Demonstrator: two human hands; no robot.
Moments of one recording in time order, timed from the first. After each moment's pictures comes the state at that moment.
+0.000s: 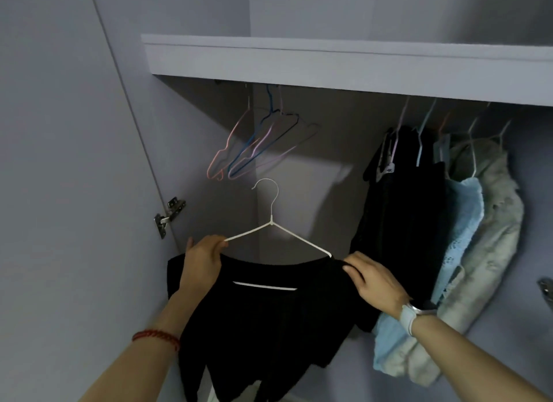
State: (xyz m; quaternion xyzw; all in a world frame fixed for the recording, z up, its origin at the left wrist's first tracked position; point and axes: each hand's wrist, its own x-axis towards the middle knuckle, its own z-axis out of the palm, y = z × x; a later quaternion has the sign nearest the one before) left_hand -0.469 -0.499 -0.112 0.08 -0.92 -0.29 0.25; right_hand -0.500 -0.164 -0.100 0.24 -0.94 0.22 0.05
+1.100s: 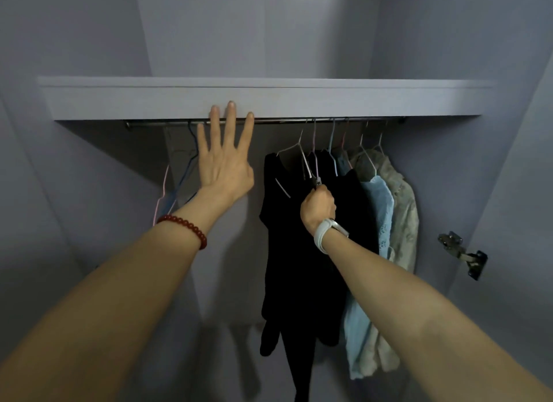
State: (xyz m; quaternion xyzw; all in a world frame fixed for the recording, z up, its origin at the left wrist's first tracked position) left_hand -0.572 -0.404 0.086 -0.16 -0.90 0.00 0.41; right_hand -0.549 -0.241 0.019 -0.22 -0.86 0.37 0.27
